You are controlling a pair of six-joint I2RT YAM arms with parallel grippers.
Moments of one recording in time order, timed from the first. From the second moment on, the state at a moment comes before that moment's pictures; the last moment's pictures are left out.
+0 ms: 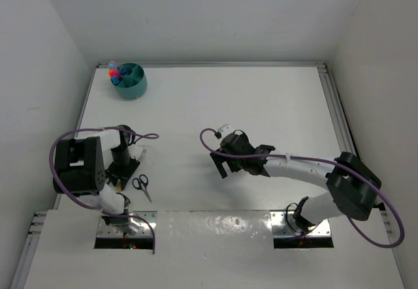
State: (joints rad) left arm 0.10 1.58 0.72 -0.91 -0.16 0.46; right arm 0.92 1.43 0.72 -0.25 0.25 0.26
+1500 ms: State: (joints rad) left arm 0.08 1.61 1.38 -0.97 0.06 0.49; right arm 0.86 1.42 0.86 -0.34 0.34 0.16
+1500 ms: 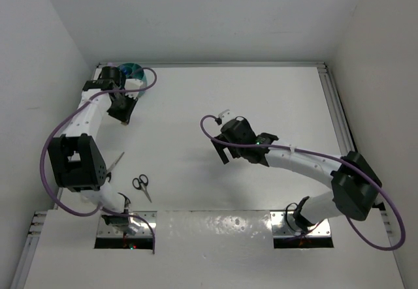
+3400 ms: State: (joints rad) left arm 0.07 2.14 1.73 -0.27 -0.10 0.30; right arm 0.70 1.79 1.35 -0.47 0.20 0.03
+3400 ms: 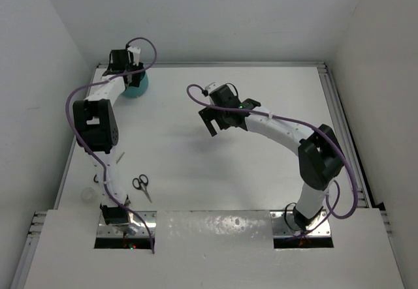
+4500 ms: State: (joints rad) left arm 0.86 1.49 0.87 -1.05 -0.09 0.56; right arm 0.67 1.61 1.21 -0.41 -0.19 0.13
